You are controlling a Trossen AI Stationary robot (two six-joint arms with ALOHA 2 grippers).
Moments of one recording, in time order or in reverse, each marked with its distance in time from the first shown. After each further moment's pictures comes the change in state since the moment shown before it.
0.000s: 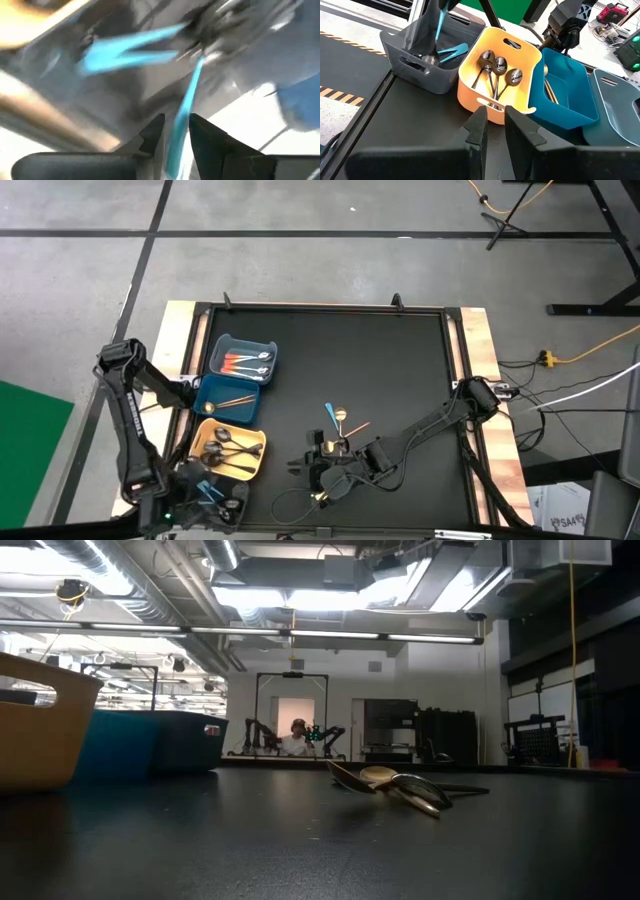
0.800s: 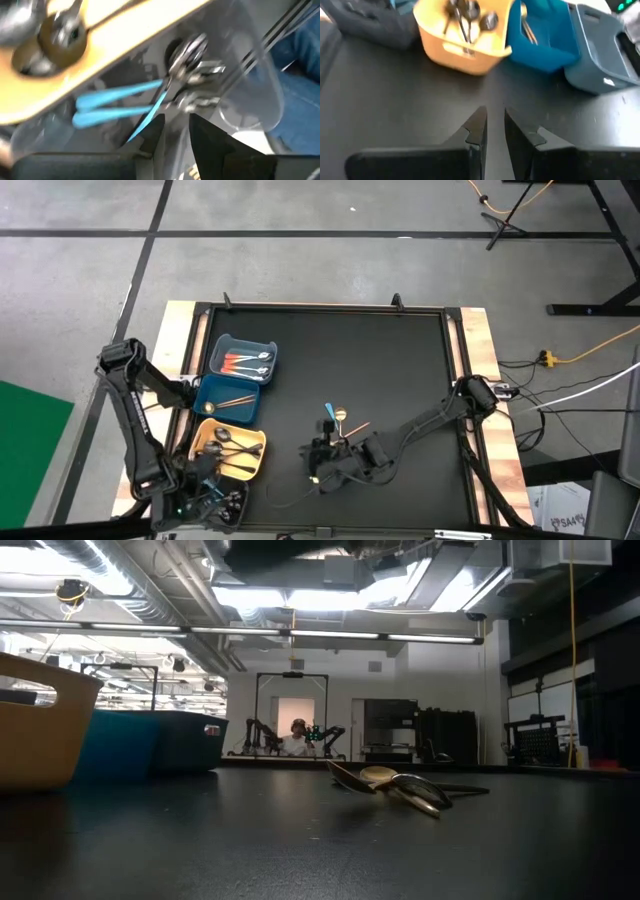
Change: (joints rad) left arm 0.069 0.001 -0.001 -0.028 -0.164 0.077; right arm -0.027 0.000 0.000 -0.235 0.067 0.206
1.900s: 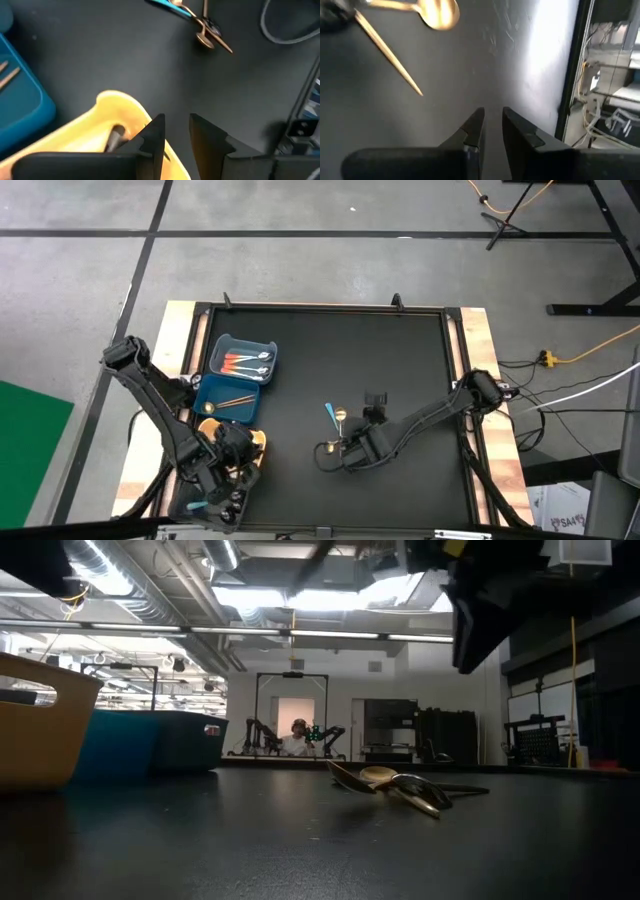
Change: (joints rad) left arm 0.313 0.000 0.000 0.009 -0.459 0.389; right arm -0.028 -0.056 -0.036 -1.044 0.045 0.336
